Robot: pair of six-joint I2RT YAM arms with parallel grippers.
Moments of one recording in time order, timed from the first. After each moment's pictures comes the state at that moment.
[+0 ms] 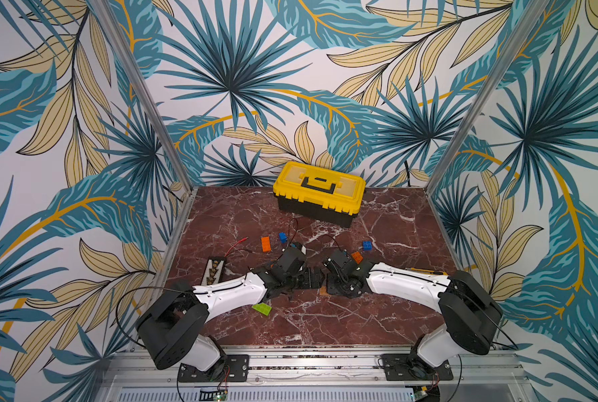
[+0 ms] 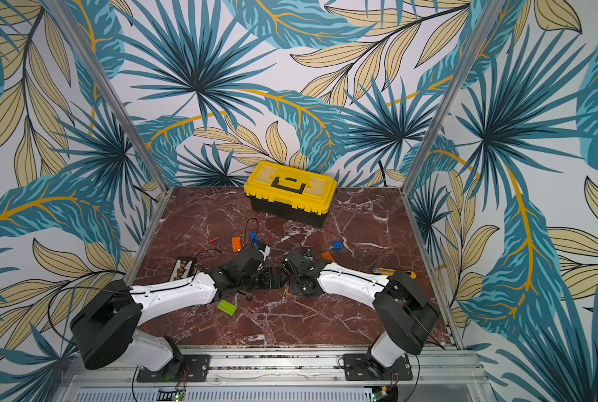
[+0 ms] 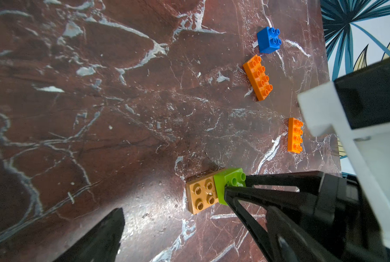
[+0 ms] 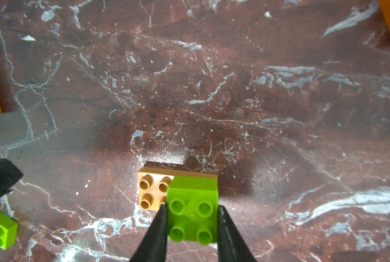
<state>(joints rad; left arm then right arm) -0.79 1.48 0.77 -0.09 0.12 -0.81 0.79 1.59 0.93 -0.57 0.11 0.86</state>
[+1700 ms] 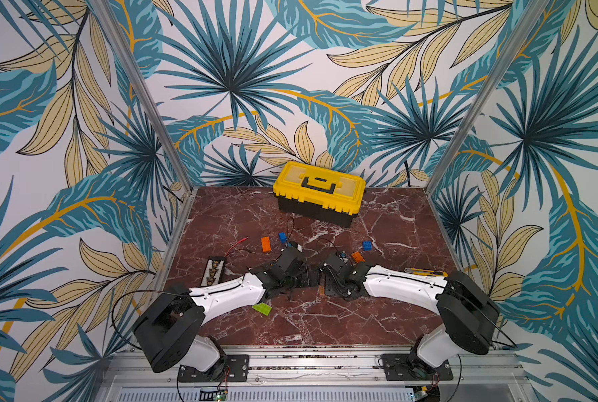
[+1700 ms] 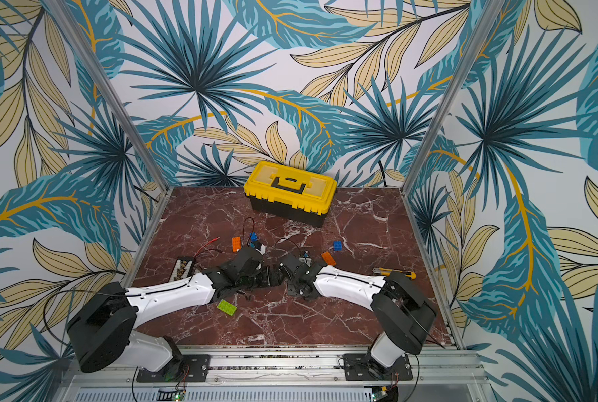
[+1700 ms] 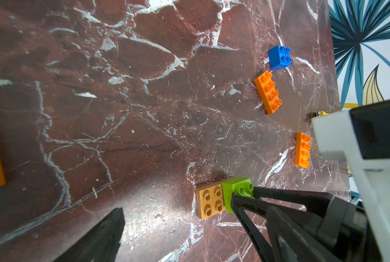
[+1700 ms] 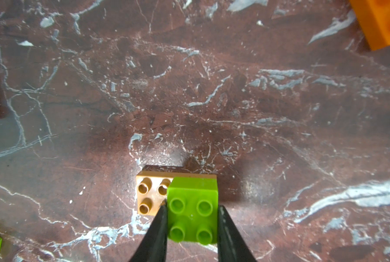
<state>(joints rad) -0.79 1.46 0.77 -0.11 0.04 -0.85 0.85 1.60 0.93 -0.57 0.20 0.91</state>
